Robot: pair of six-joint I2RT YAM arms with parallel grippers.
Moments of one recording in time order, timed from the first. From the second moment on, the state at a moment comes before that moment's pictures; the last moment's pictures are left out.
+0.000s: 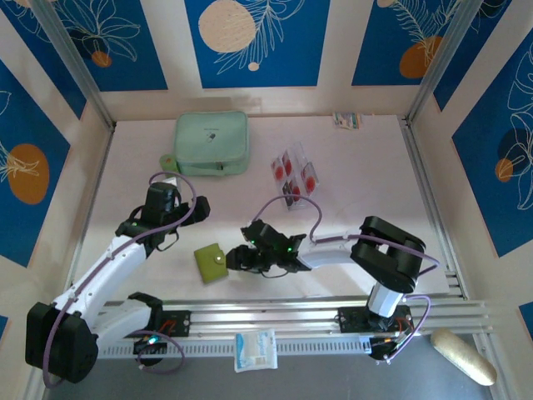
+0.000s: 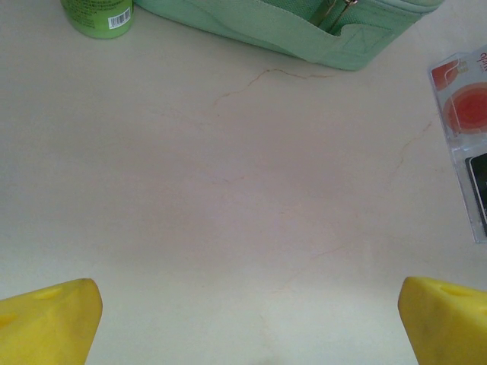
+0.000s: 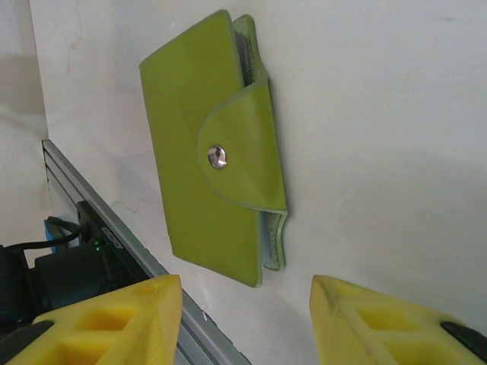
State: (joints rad) left arm -0.33 1.01 0.68 -0.45 -0.04 -0.53; right arm 1.09 1.71 0.77 0.19 -0.29 1.11
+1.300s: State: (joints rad) left arm -0.33 1.00 0.65 -0.45 -0.04 -0.53; right arm 1.10 1.88 0.83 0.32 -0.41 1.17
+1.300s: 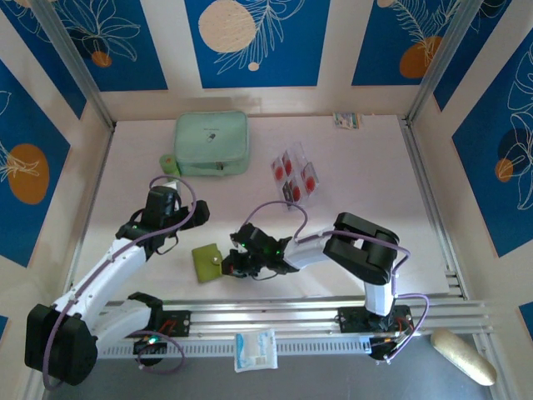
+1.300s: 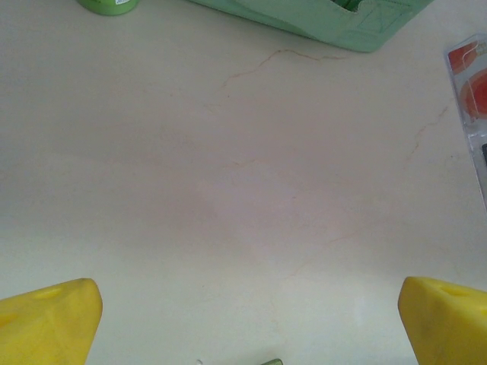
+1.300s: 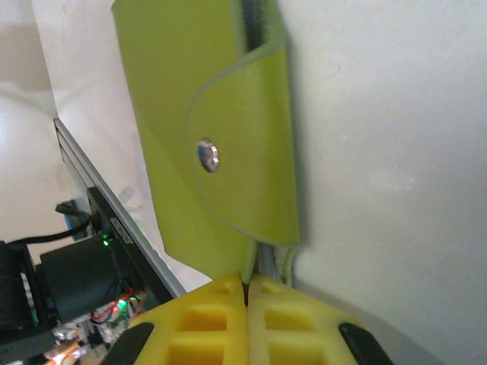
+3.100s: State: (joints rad) left arm -0.39 1.11 0.64 0.14 0.42 -1.04; right arm 0.69 1.37 0.67 0.58 -0.73 1.23
